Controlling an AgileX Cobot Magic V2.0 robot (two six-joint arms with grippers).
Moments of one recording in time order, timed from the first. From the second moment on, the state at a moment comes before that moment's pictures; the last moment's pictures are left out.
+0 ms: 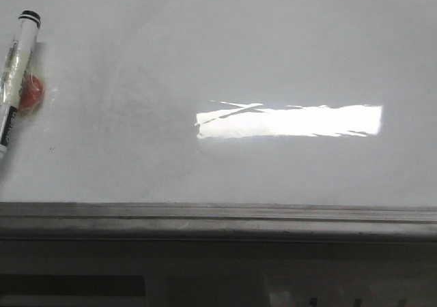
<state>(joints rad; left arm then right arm) 0.02 0.00 -0.14 -0.06 0.25 0.00 -0.07 -0.01 -0.04 0.02 0.30 0.04</state>
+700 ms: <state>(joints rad) 0.02 0.08 -0.21 -0.14 0.22 0.00 -0.07 0.19 -0.22 0.05 0.40 0.04</state>
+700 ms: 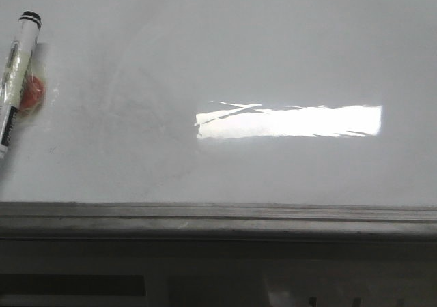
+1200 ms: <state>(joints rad) -0.13 0.16 -0.21 -0.17 0.18 0.17 -0.06 0.19 -0.22 0.05 0.40 0.04</state>
